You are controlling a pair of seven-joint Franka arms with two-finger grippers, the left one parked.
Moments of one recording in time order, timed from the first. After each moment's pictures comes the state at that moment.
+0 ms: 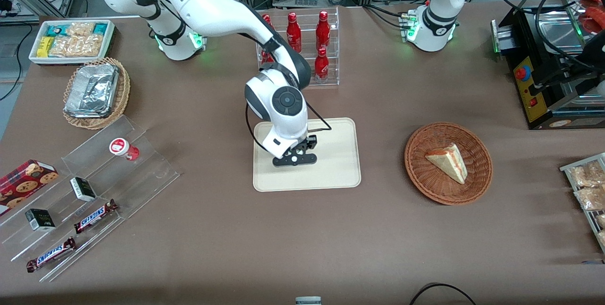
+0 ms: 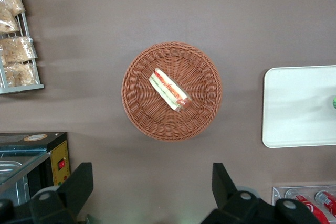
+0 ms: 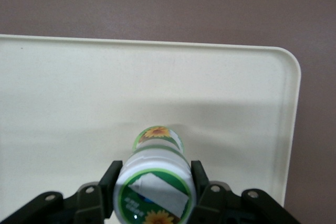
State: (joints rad) arm 0.83 0.72 -0.12 -1.43 0.08 2.15 0.65
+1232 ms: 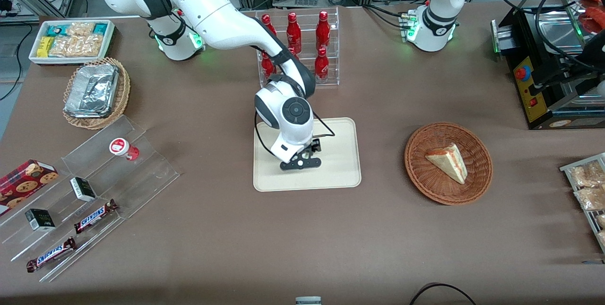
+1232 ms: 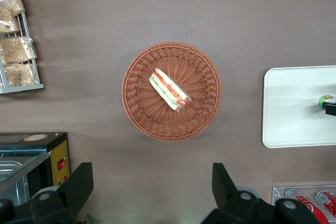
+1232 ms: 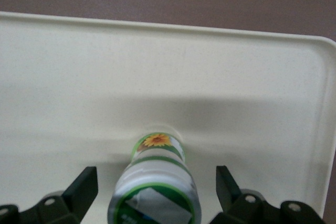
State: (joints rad) arm 0.85 0.81 -0.13 -1.42 0.08 2.21 0.64
